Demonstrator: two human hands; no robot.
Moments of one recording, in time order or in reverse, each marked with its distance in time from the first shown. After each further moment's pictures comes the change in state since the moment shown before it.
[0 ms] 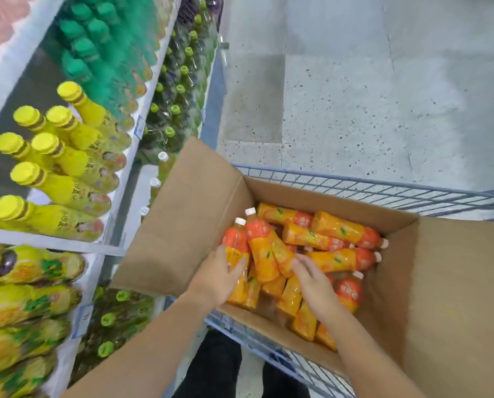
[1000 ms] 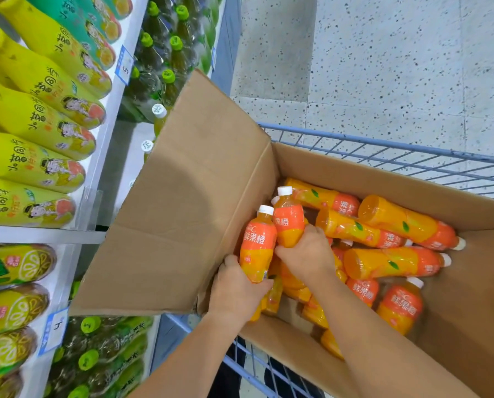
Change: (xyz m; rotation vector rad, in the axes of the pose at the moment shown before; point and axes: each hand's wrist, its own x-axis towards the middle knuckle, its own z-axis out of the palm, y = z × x) left_hand 0.059 -0.056 0.065 -0.019 0.071 -0.213; right_hand 0.155 0.017 0.090 -0.553 0.194 -0.037
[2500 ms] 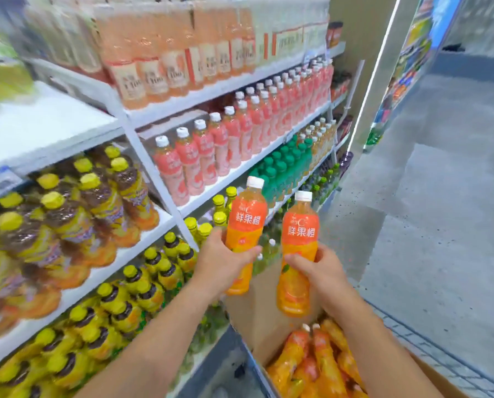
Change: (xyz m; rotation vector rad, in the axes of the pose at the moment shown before) left_hand -0.279 0.041 -0.305 -0.729 0.733 0.299; right_hand -0.291 -0.219 -0.222 0.649 -0.363 -0.725
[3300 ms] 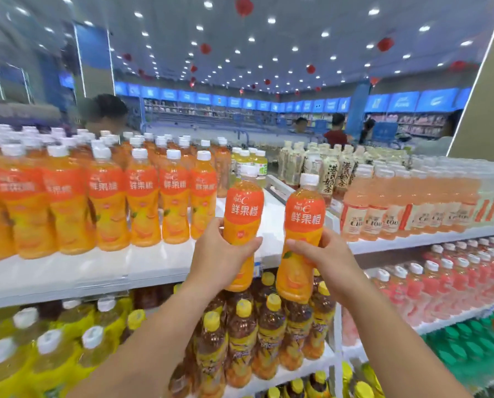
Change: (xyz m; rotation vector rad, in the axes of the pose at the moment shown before) left_hand 0.042 0.028 -0.396 -0.108 0.725 0.215; right_hand 0.019 -0.234 0.380 -0.027 -0.673 -0.508
